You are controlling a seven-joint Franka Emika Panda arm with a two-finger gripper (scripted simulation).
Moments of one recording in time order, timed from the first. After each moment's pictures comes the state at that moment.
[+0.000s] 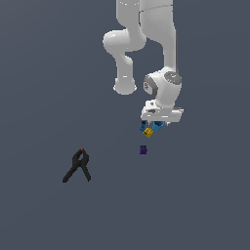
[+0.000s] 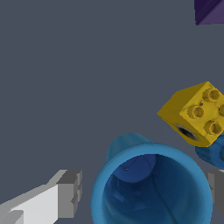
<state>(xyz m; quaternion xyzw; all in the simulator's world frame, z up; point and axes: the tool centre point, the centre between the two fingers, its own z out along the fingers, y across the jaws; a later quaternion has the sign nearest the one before) -0.150 0.187 0.051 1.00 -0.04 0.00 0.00</state>
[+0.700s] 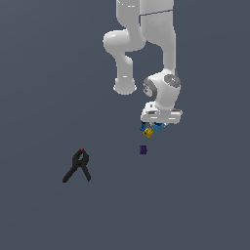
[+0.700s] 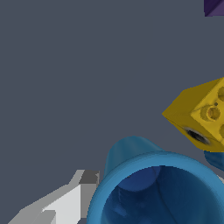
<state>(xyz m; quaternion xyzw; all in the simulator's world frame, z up) -0.149 0.188 0.040 1.00 -0.04 0.00 0.00</state>
